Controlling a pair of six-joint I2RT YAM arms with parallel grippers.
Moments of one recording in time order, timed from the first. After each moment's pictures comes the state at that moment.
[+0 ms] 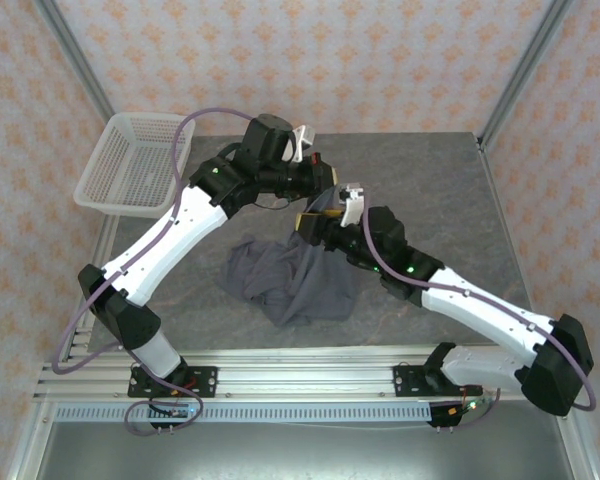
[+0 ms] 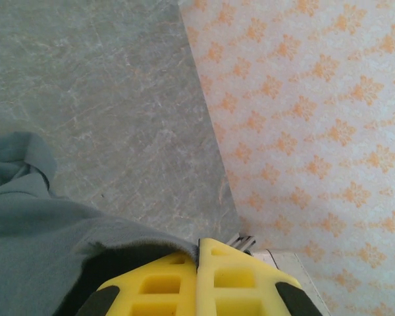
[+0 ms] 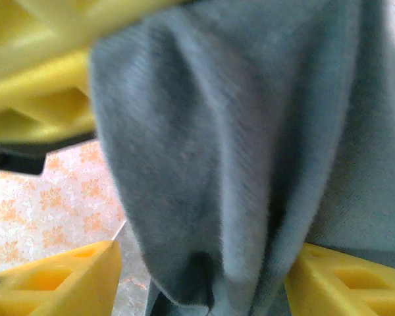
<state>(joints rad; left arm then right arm) -0.63 1.64 1.82 -0.73 0.35 -0.84 0.81 1.14 0.87 0.06 -0.01 0.64</state>
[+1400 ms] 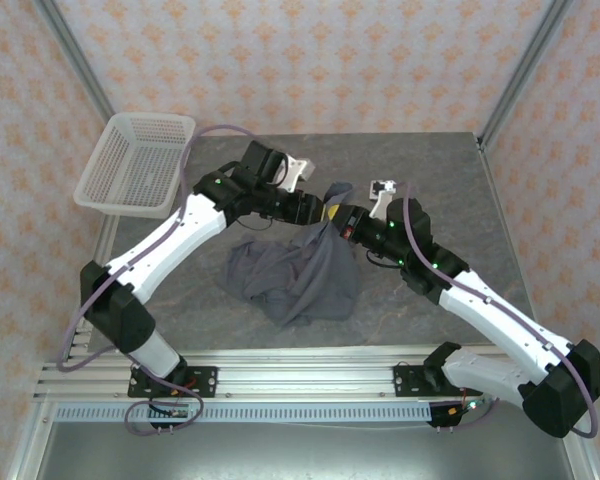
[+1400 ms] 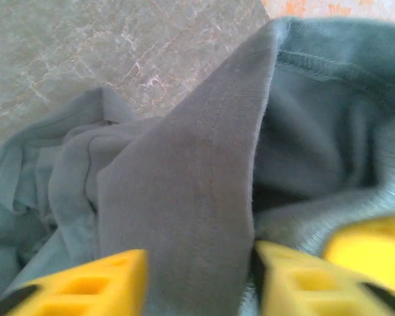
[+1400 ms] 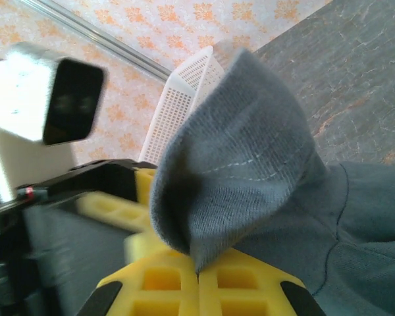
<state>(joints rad) -0.57 1.62 1.57 -0.75 0.46 -0.40 0.64 1.03 0.85 -0.09 -0.16 0.93</state>
